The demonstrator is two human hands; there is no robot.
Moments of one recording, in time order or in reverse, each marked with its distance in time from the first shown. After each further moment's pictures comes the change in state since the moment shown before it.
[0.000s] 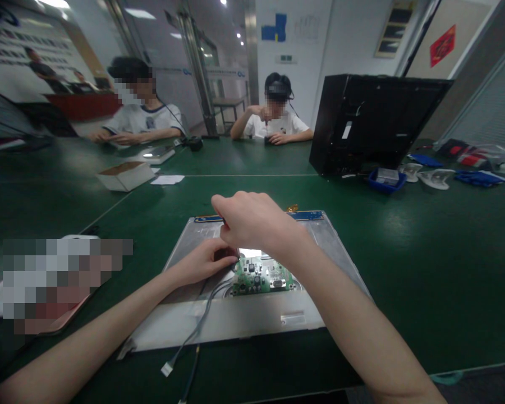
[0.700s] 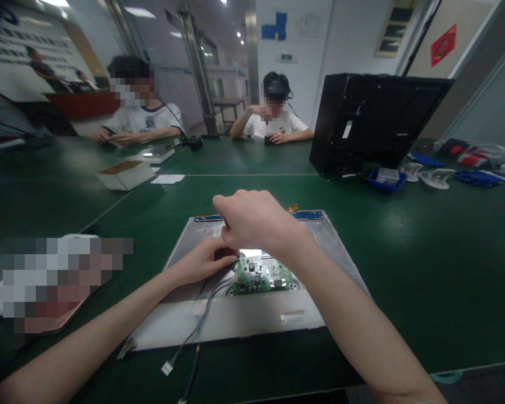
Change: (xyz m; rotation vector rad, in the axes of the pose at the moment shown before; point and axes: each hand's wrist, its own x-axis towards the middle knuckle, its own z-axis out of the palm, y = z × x) left_hand 0.000 -0.002 0.001 -0.001 -0.002 -0.017; right_hand 0.000 -0.001 -0.003 -0.061 0.018 0.004
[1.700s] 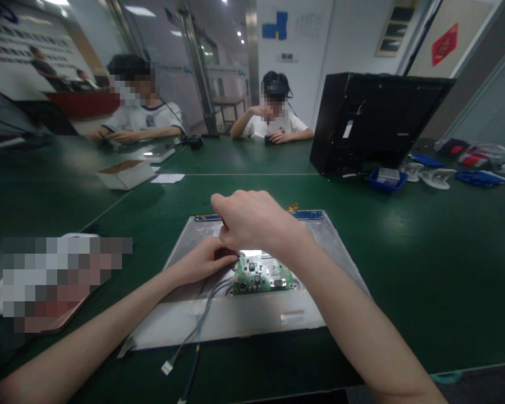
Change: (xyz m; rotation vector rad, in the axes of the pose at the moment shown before) left_hand 0.000 0.000 0.000 -0.021 -0.016 0.007; right_hand -0.002 0.000 0.000 0.049 -0.023 -0.036
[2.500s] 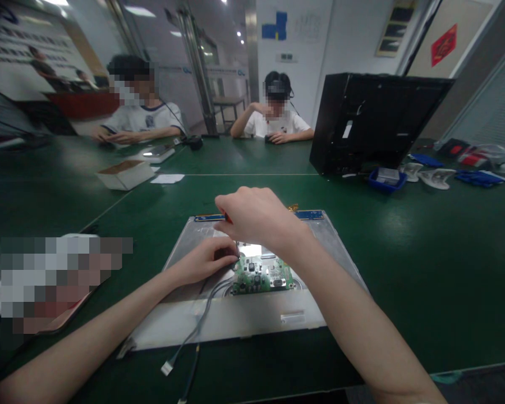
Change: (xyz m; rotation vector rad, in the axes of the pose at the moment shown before) left_hand -0.002 0.006 -0.003 0.026 -0.007 -0.002; right_hand 0.003 0.003 -0.001 -0.056 -0.005 0.067
